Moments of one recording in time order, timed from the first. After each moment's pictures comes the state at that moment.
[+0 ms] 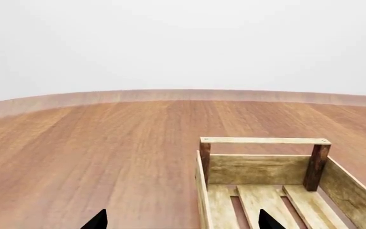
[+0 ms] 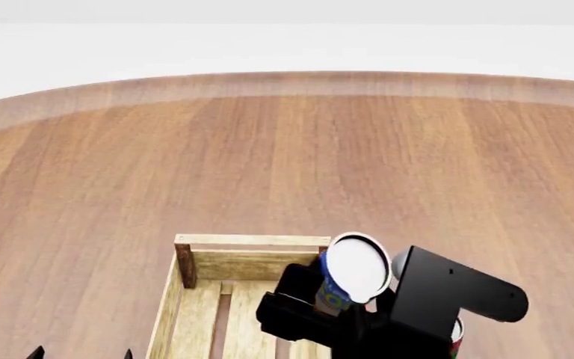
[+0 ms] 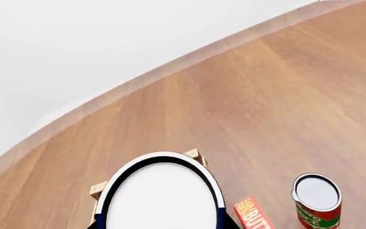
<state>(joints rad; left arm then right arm) 0.00 -0.26 0.32 0.03 -0.29 0.03 -0.29 0.40 0.15 -0.05 -0.48 1.05 0.93 0.86</state>
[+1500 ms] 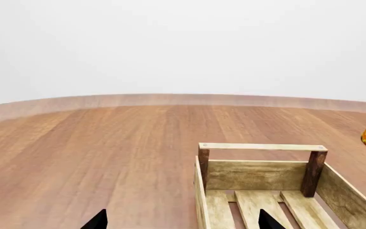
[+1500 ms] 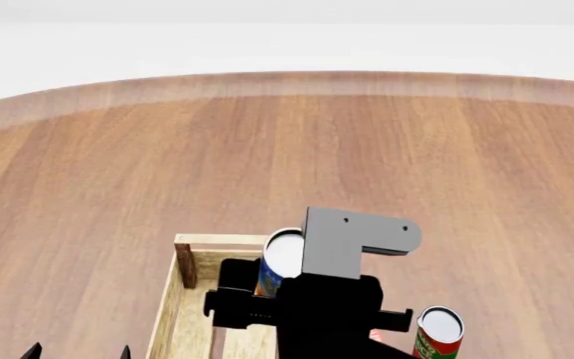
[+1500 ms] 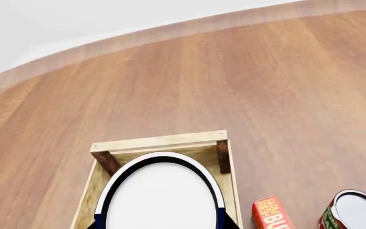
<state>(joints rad) 0.00 -0.29 0.33 0.06 -0.32 0.04 -0.30 0.64 0.14 -0.30 -0.16 1.01 0.98 0.83</state>
